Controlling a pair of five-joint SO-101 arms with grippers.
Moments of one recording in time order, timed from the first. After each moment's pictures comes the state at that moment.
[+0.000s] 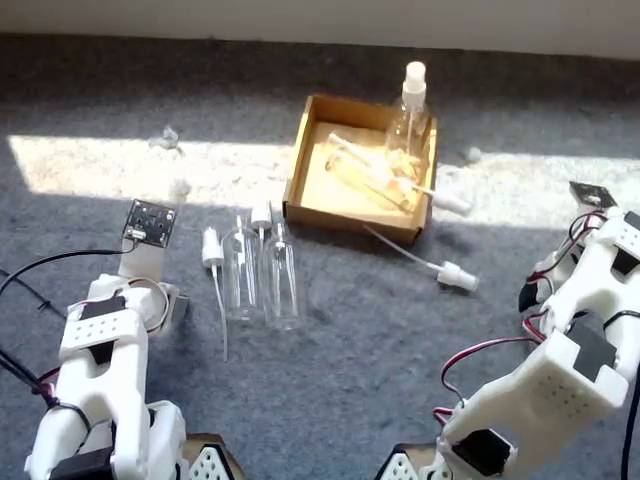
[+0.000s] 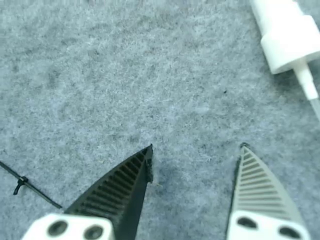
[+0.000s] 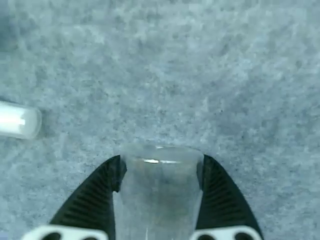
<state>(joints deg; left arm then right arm) -22.1 -31.0 72.0 30.1 -22.2 33.2 20.0 3.2 74.2 31.0</state>
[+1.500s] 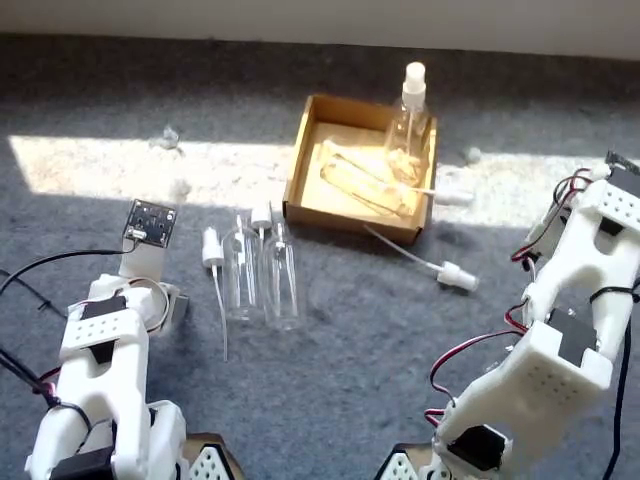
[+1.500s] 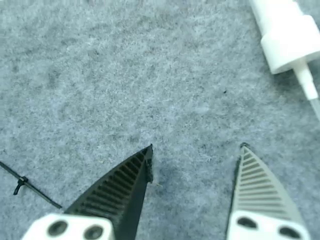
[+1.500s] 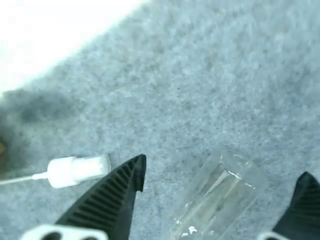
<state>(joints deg) -22.1 -31.0 72.0 30.1 -22.2 25.1 20.1 -16.3 88.2 2.7</state>
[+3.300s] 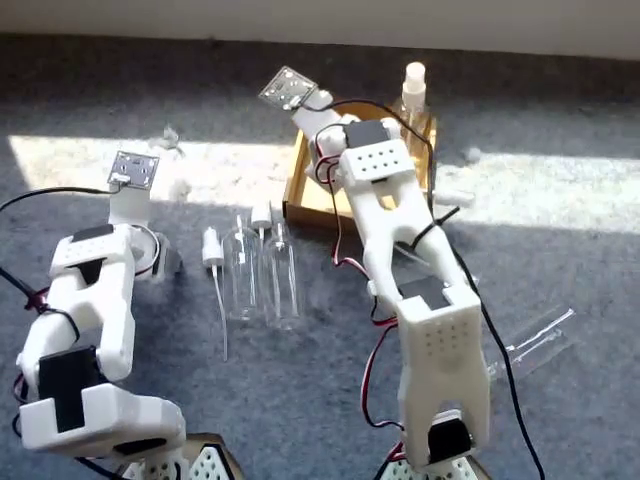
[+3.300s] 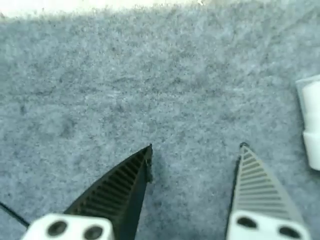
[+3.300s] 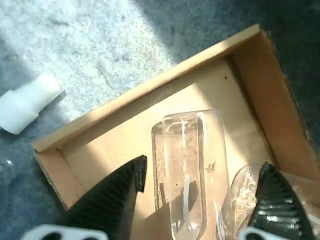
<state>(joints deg) -21.7 -1.1 42.4 37.5 -16.6 -22.0 37.9 -36.6 63.3 38.6</state>
